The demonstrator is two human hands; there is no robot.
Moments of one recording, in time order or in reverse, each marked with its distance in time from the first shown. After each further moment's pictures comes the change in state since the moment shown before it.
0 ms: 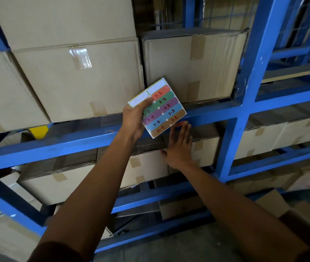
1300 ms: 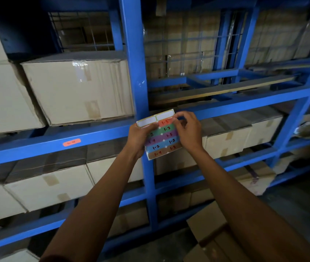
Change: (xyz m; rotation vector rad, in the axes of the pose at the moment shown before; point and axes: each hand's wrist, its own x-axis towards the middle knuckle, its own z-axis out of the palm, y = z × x) left_hand -0.042 -0.187 0.315 0.228 -0.103 -0.038; right_hand -0.006 0.339 -0.241 0.686 0.470 -0.067
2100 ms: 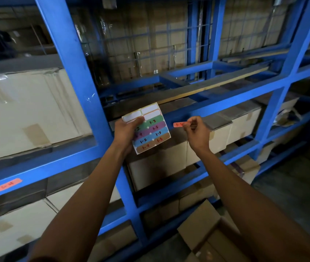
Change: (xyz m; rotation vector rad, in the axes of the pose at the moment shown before) left_hand 0.125 -0.018 0.083 0.051 -0.022 0.013; right_hand 0.074 0.151 -0.061 -0.025 0.186 0.249
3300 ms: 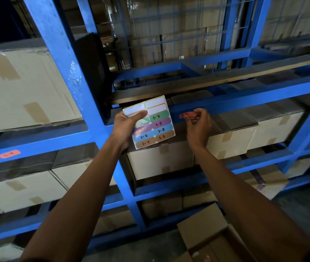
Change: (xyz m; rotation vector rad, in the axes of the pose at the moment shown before) left_hand -0.012 -0.021 0.031 -0.006 0.094 -0.008; right_hand 0.038 0.043 0.021 0.091 0.030 0.000
